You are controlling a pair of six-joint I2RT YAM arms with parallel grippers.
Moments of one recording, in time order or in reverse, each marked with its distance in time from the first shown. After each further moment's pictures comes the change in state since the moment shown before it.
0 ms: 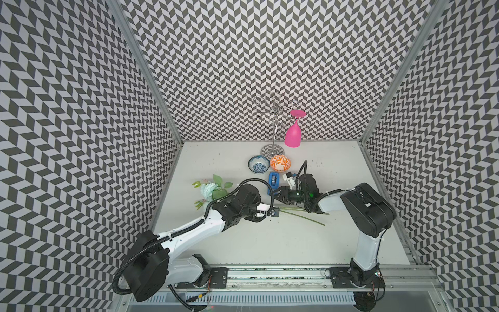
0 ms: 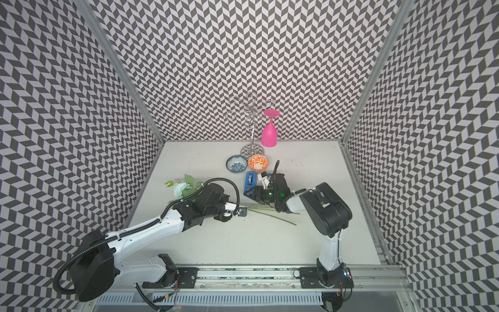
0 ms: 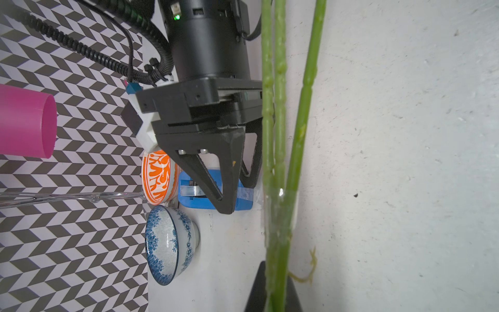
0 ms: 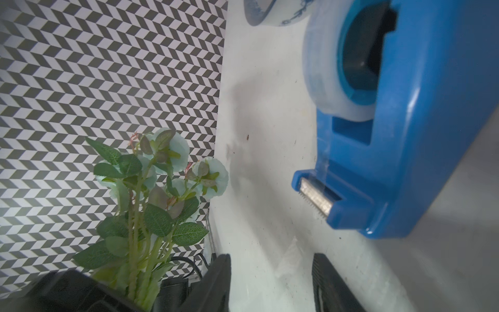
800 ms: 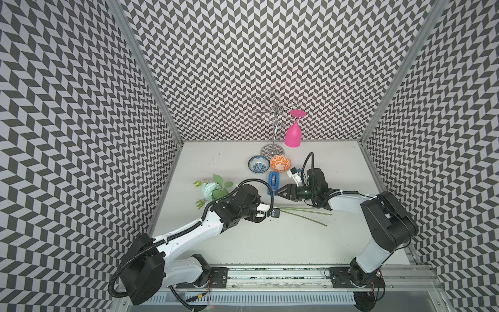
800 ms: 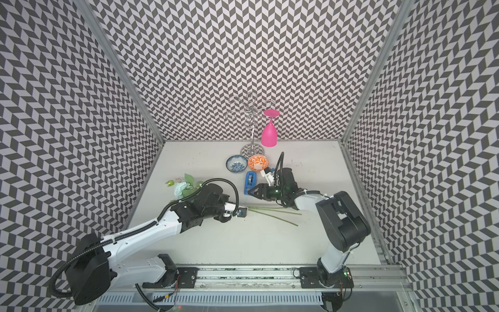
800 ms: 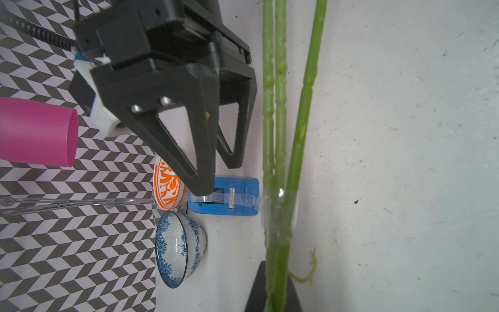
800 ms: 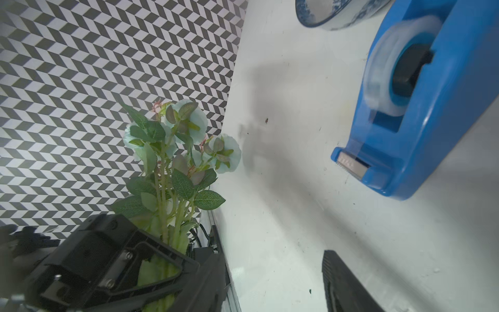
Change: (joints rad) left arm -0.015 -0.035 0.000 -0.002 0.008 0.000; right arm -0.054 -0.197 -0.009 -0.252 -0.107 -0.213
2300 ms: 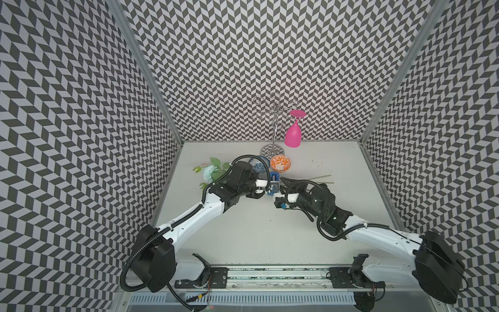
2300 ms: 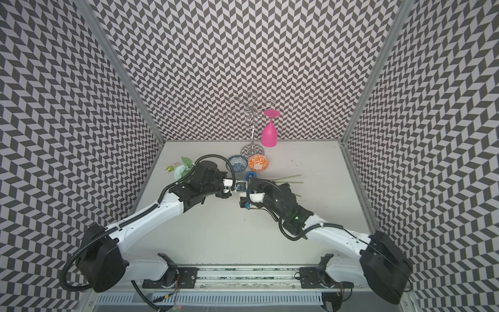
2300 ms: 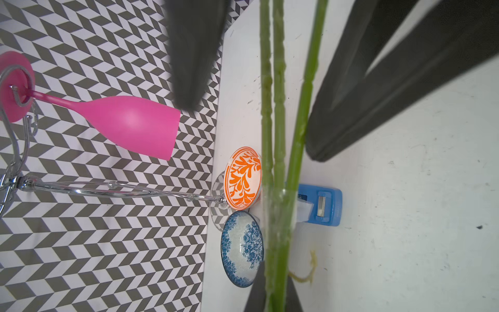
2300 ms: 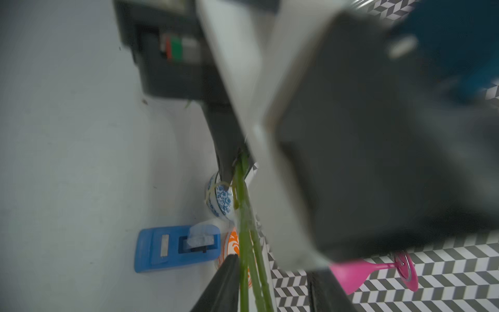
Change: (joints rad) left arm 0.173 0.132 0.249 0.028 0.110 0.045; right arm 0.349 -0.543 -0.135 0.030 0.822 -1.792
